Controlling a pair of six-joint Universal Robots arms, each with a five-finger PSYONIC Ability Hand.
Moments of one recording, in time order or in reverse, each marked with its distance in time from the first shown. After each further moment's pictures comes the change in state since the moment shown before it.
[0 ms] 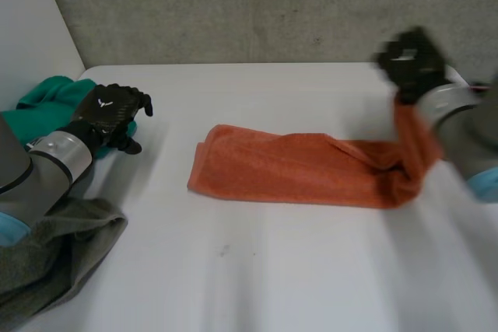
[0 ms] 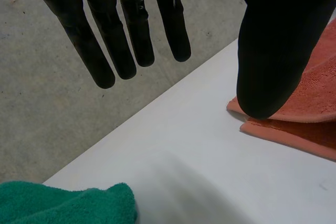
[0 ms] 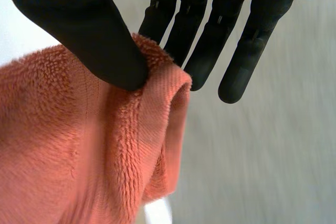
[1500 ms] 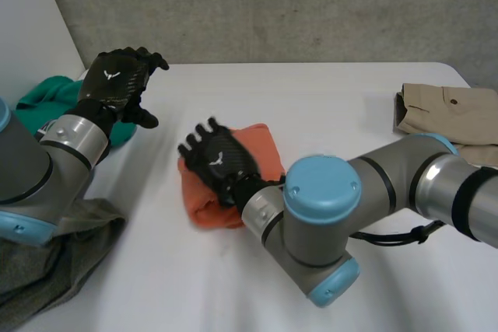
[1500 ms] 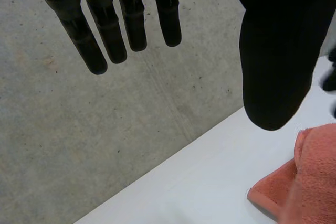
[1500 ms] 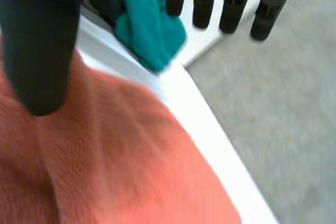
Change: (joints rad) left arm -0.130 0.087 -0.029 0.162 -0.135 -0.167; right arm 0.558 0.288 -0.083 -0.078 0.062 0.286; left_hand -0.183 -0.171 -0.173 -0.180 -0.176; right_hand -0.855 -0.917 -0.918 -0.917 -0.896
